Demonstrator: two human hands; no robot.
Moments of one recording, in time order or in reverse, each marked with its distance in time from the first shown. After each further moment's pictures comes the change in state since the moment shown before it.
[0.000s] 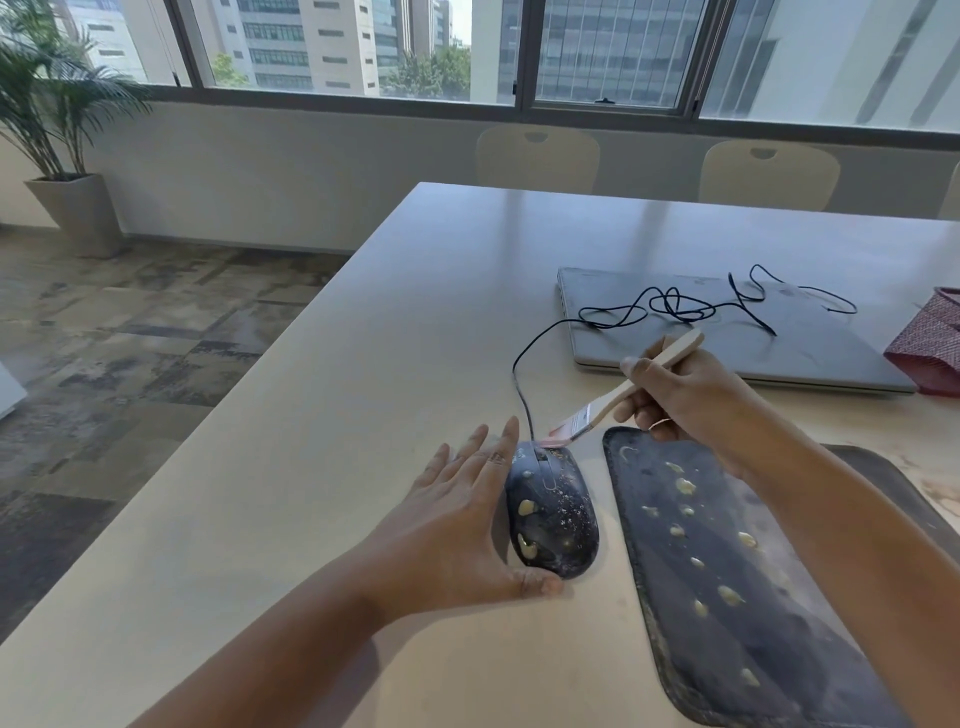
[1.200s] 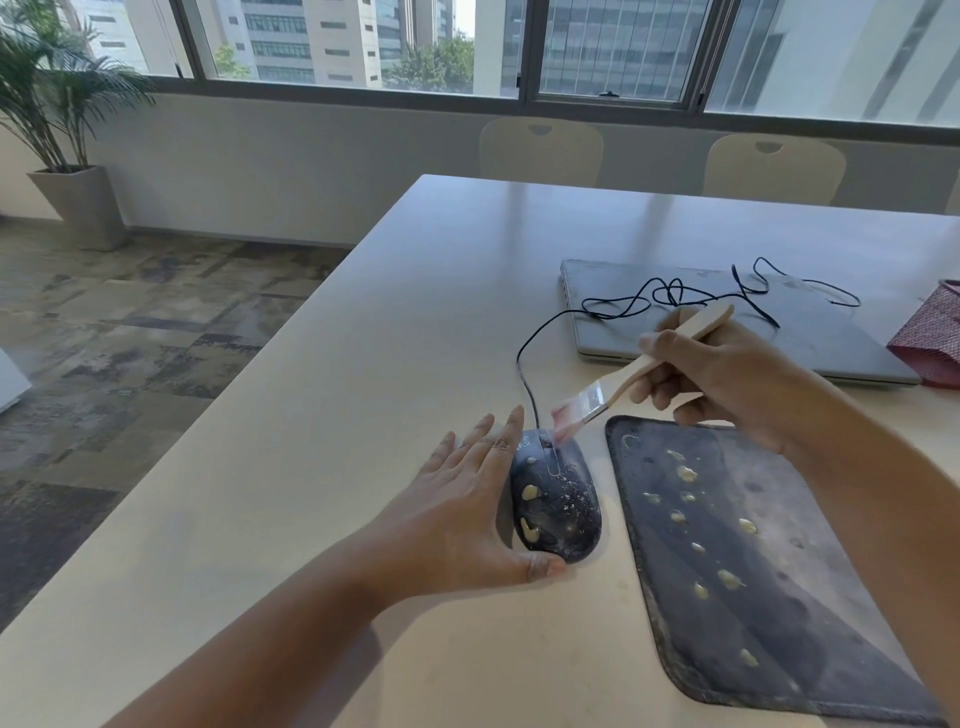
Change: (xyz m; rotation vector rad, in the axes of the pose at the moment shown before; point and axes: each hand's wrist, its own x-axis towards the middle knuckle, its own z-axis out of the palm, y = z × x) left_hand -0.002 0.002 -0.001 0.007 0.005 0.004; right_hand -0.015 -0.022 -0.015 -0.009 -0.089 -0.008
